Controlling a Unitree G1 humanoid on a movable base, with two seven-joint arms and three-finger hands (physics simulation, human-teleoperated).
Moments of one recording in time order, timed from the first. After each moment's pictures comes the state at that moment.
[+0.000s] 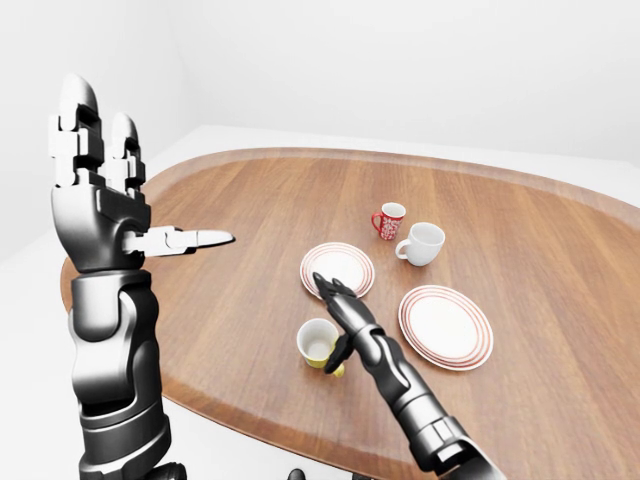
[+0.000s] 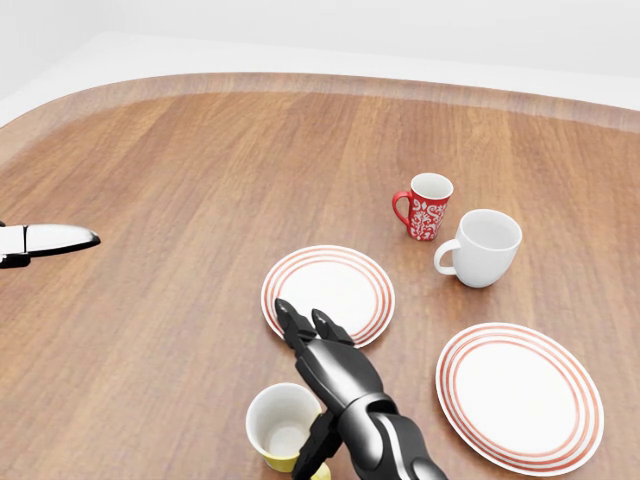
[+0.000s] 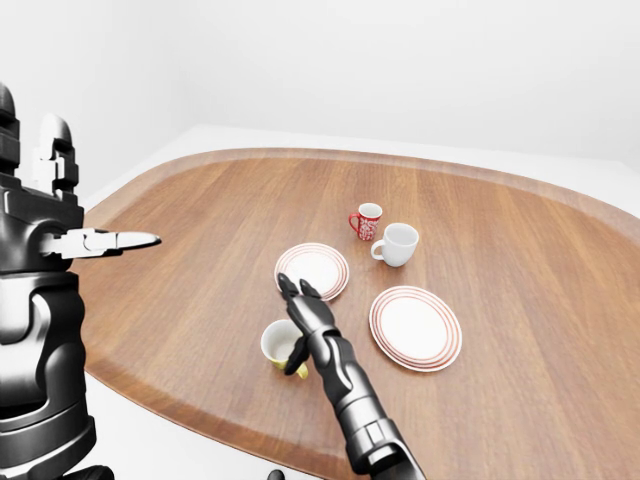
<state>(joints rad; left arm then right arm) -0.34 0.28 0.31 -0.39 -0.26 0.09 -0.03 -0.33 0.08 0.20 0.61 -0.90 -0.09 0.04</state>
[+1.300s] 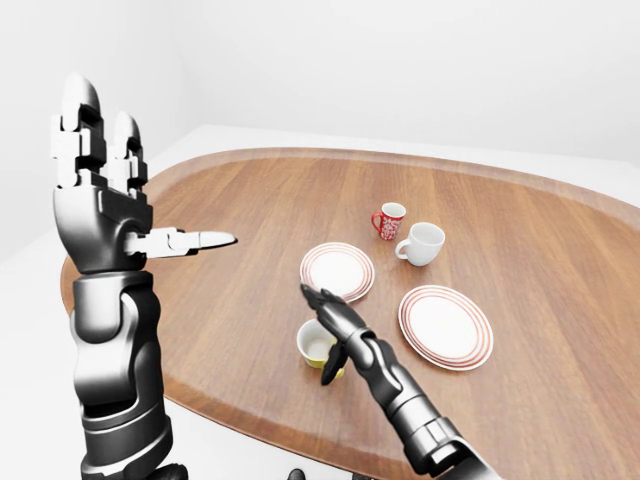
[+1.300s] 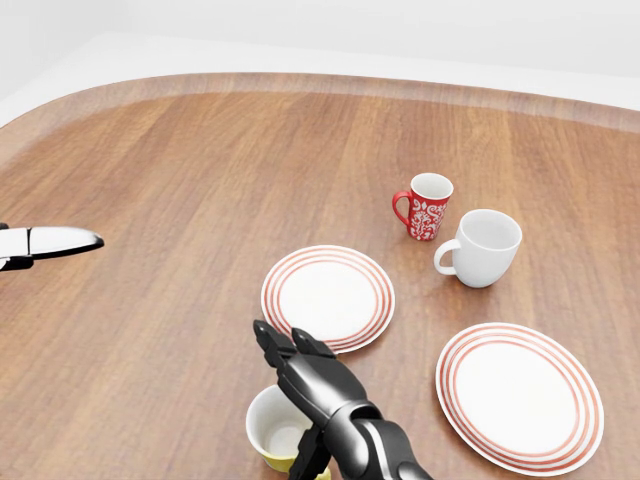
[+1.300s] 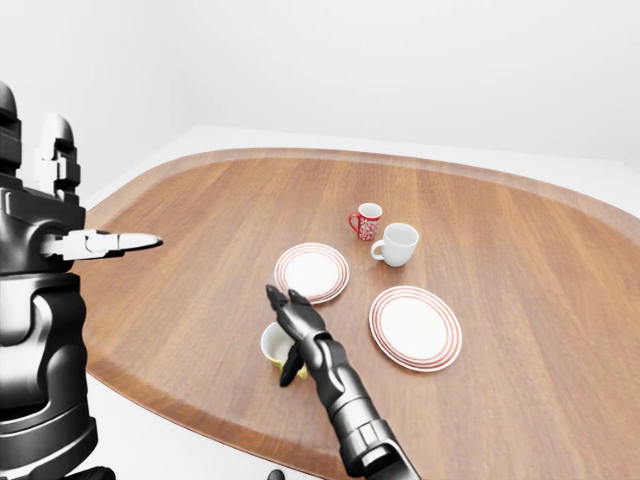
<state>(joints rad) -0.34 0.27 0.30 -0.41 -0.25 0.09 -0.03 -0.33 0.11 0.23 0.64 -0.94 -0.09 0.12</state>
